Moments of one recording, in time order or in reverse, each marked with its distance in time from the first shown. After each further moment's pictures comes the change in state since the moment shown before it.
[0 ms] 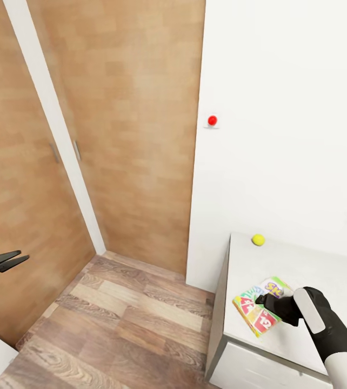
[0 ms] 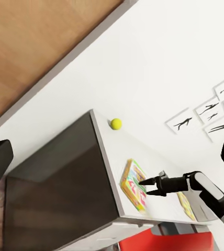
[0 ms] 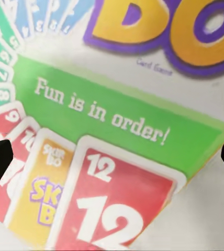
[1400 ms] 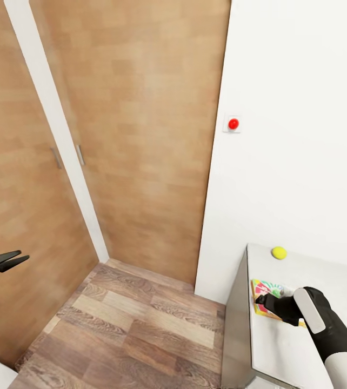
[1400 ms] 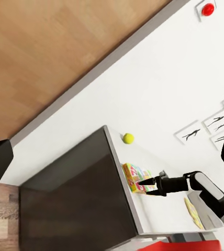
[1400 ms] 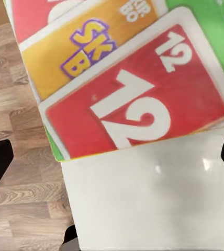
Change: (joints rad) left arm 0.000 0.000 0.000 0.000 0.000 0.000 0.000; right arm 0.000 -0.001 0.000 0.000 0.000 0.000 0.000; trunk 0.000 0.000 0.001
